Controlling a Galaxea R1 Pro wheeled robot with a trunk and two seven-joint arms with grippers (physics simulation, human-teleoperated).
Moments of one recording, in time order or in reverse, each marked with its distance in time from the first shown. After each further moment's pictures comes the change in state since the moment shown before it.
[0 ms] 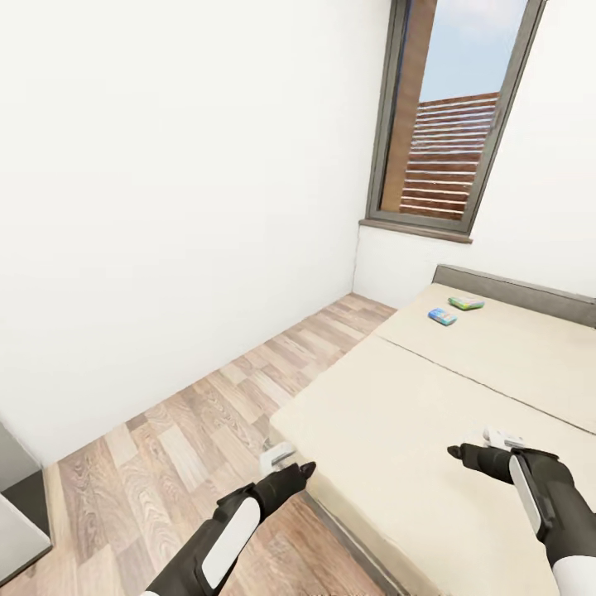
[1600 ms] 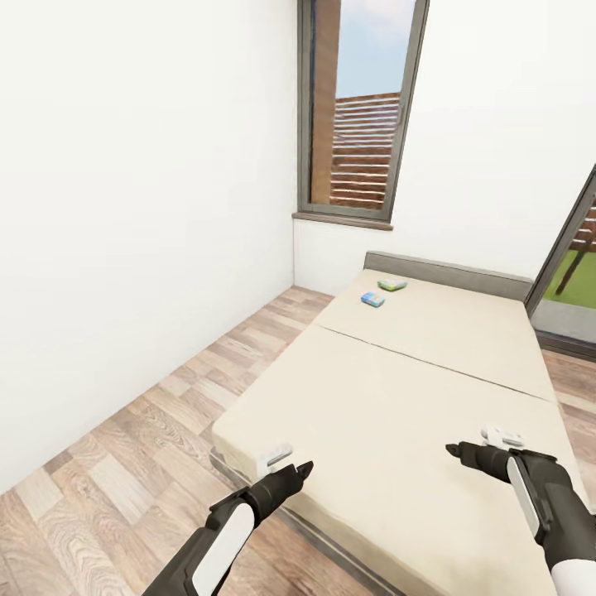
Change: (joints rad) left arm 0.044 0.024 0.003 -0.081 0.003 -0.002 -0.011; right arm 0.011 0.010 0.004 -0.018 0.006 -0.040 0.000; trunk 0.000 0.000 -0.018
